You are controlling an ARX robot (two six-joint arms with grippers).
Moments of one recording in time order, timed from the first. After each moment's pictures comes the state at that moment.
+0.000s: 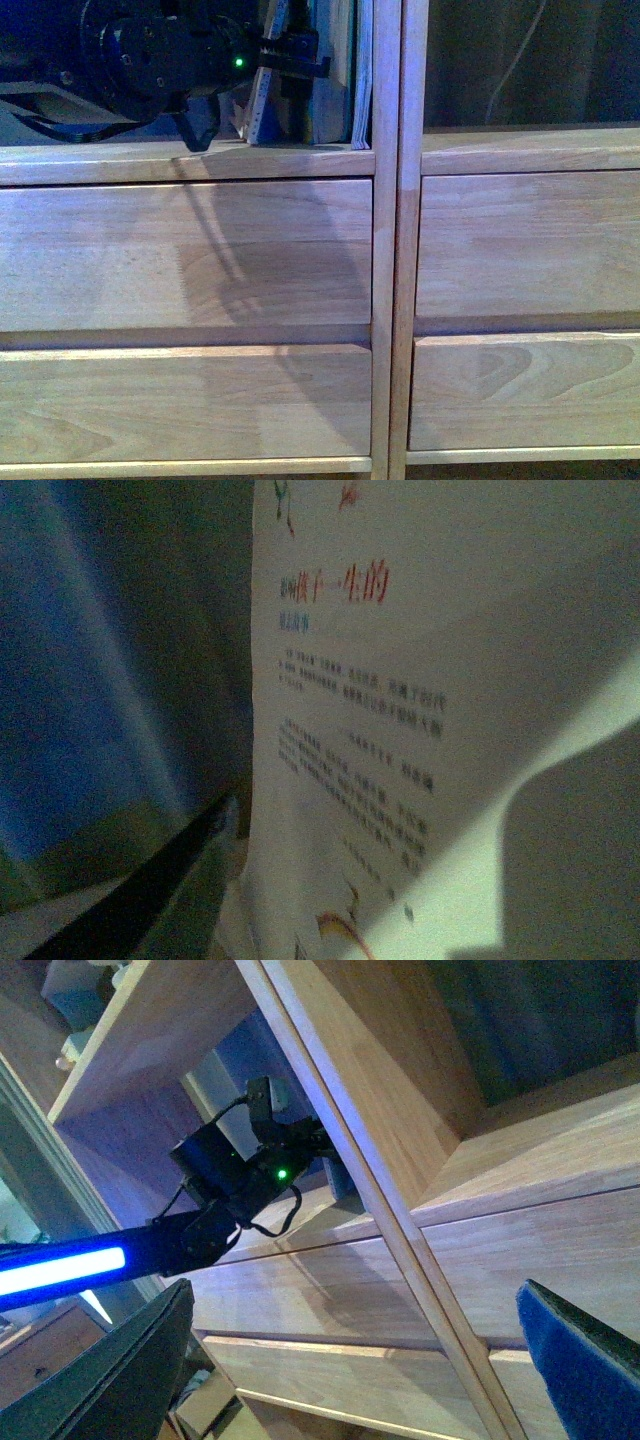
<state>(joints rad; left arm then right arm) -0.33 2.13 1.80 0.54 0.00 0.24 -0.39 0.57 0.30 0.70 -0.83 0.80</state>
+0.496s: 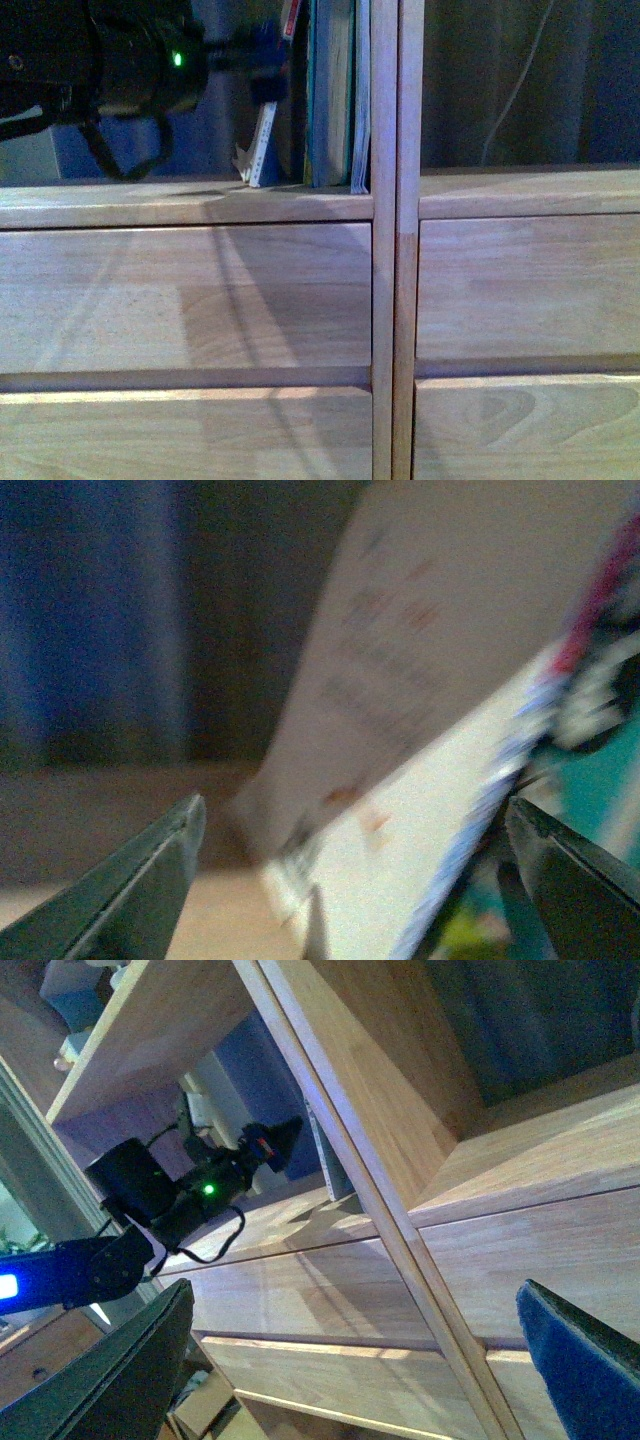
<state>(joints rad) -0.31 1.81 1.44 0.53 -0.07 -0.04 -0.39 0.57 0.30 0.70 -0.83 0.80</state>
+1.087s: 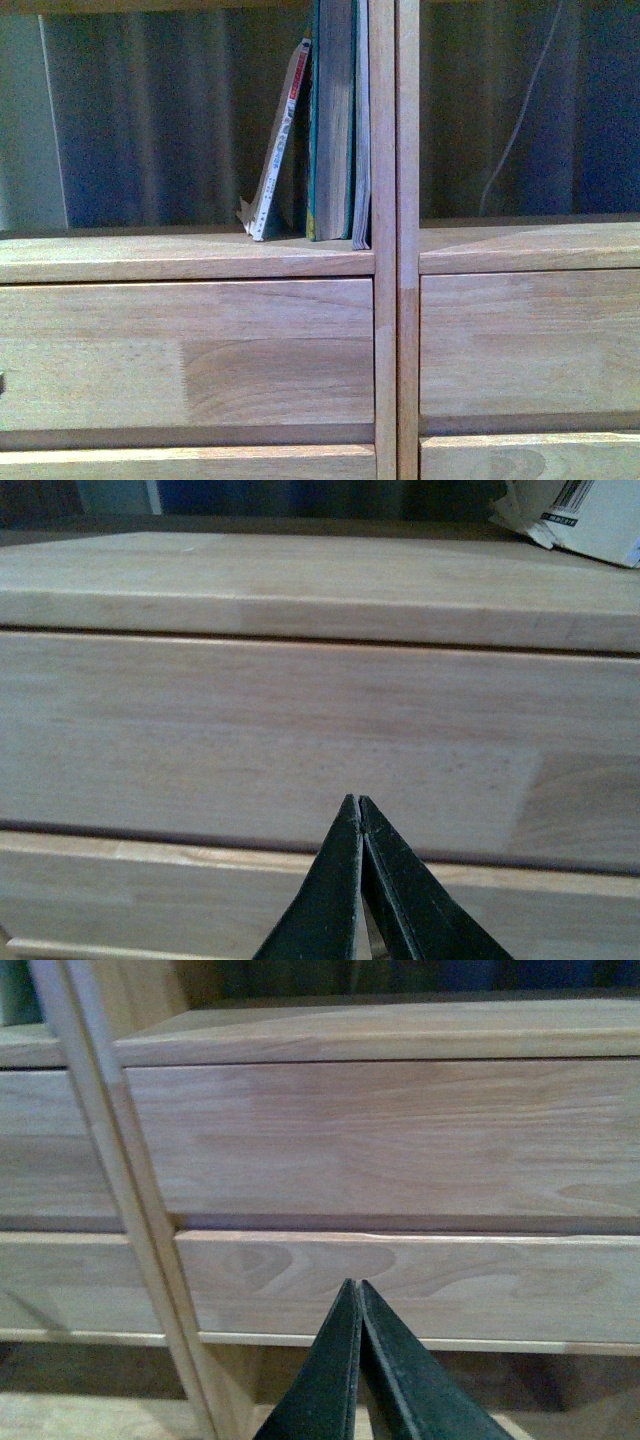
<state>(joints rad) -0.13 1.25 0.44 0.81 -0.13 -0.01 -0.02 0.29 0.17 0.11 -0.02 0.02</state>
